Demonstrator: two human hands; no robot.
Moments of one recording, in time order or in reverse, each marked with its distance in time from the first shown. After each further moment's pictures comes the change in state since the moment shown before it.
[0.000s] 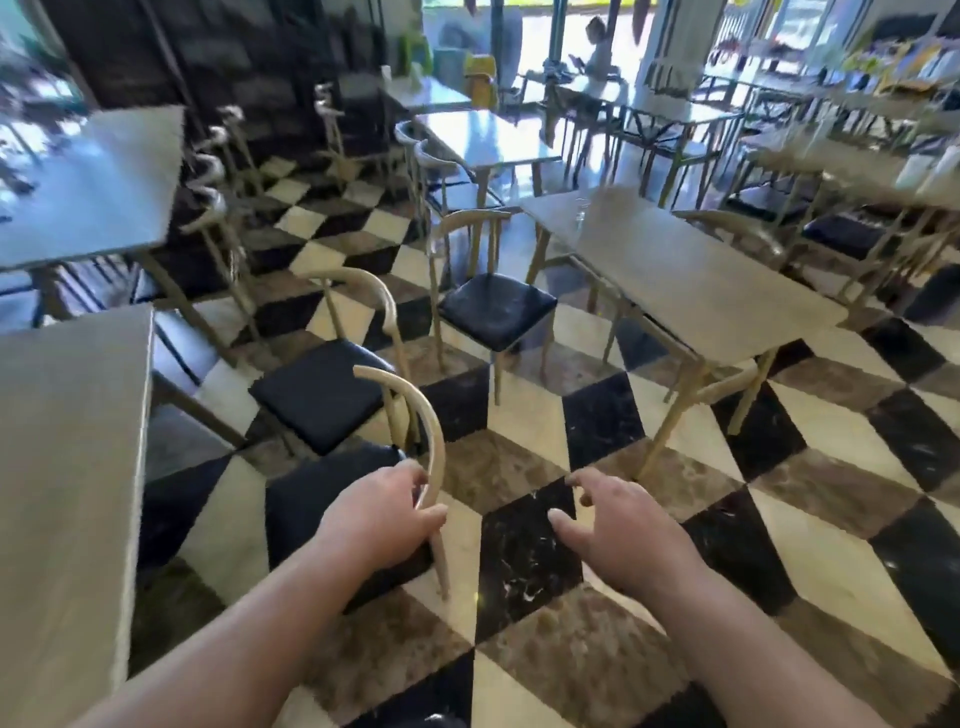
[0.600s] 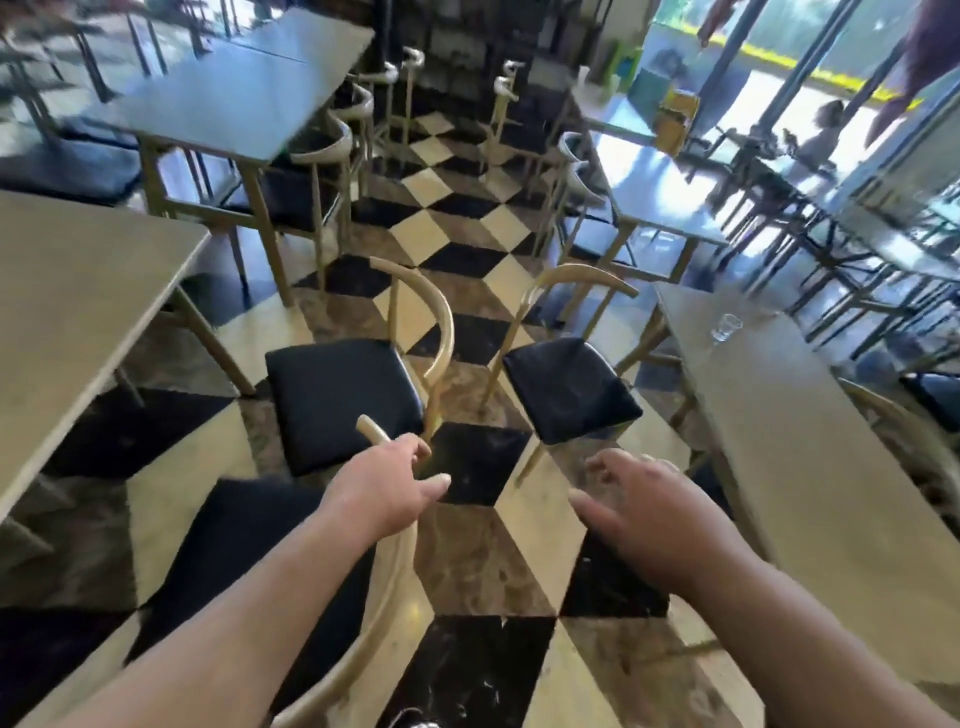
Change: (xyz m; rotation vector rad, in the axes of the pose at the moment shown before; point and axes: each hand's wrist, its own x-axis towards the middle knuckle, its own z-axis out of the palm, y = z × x) left_hand 0.338 -0.022 -0.065 -0.364 0.201 -0.357; right_hand 0.420 -0.074 -0.119 -0.341 -0.154 -0.337
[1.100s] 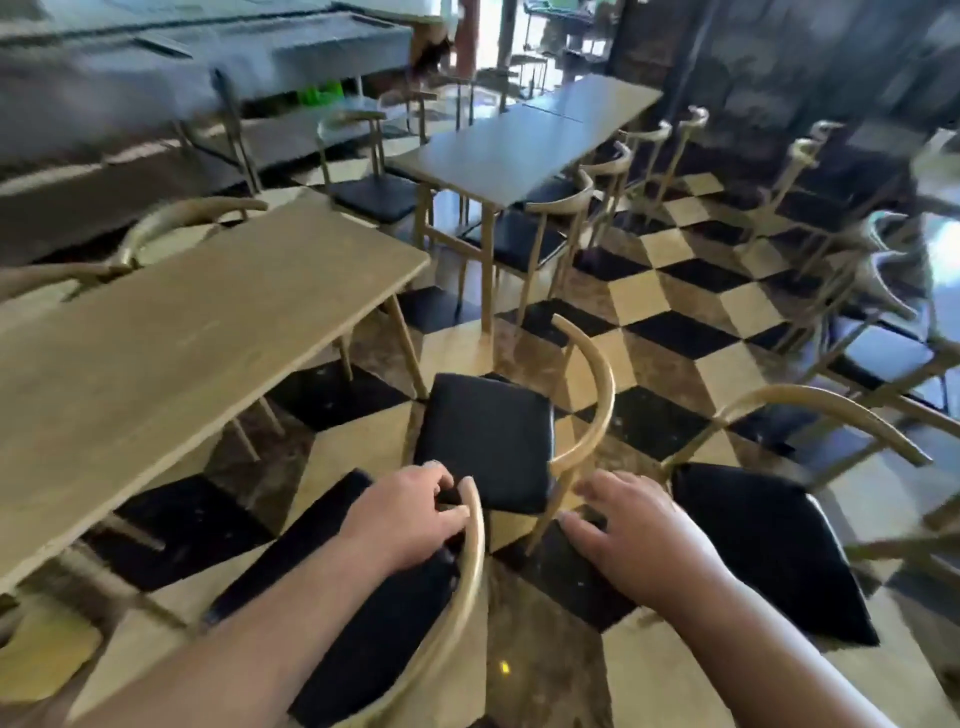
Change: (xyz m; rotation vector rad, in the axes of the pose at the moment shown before) left_hand 0.079 0.008 -0.021 -0.013 0.251 -0.453; right_hand 0.249 -0.042 0.002 0.050 -0.150 -0.636
